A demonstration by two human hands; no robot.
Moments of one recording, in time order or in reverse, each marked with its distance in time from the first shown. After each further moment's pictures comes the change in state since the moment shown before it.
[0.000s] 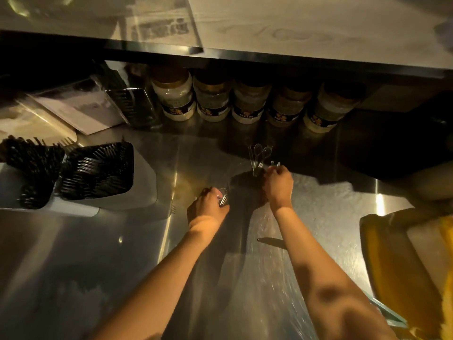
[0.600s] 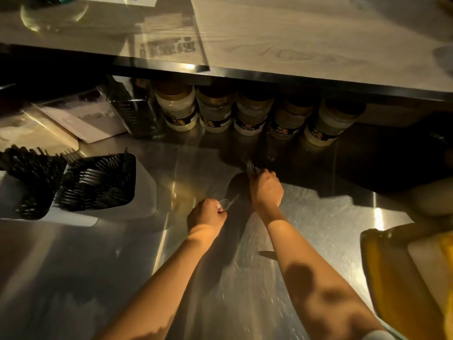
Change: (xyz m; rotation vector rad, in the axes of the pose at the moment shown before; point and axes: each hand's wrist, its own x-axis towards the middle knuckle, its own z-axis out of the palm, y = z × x) left_hand 0.004 0.009 -0.015 0.036 -0.033 -0.063; right_hand 0.006 -0.023 0.027 -0.895 0.032 -0.297
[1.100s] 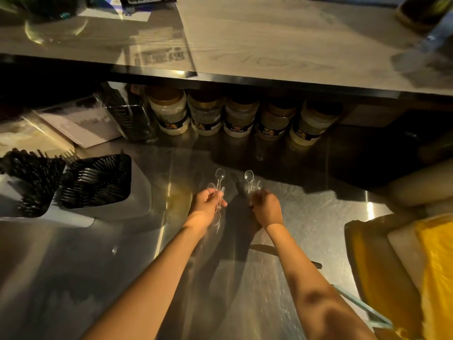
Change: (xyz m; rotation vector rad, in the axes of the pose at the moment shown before) left_hand -0.008 0.014 -0.003 -0.865 -0.110 -0.029; right_hand -0.047 0.058 -0.005 0.447 -0.173 0.012
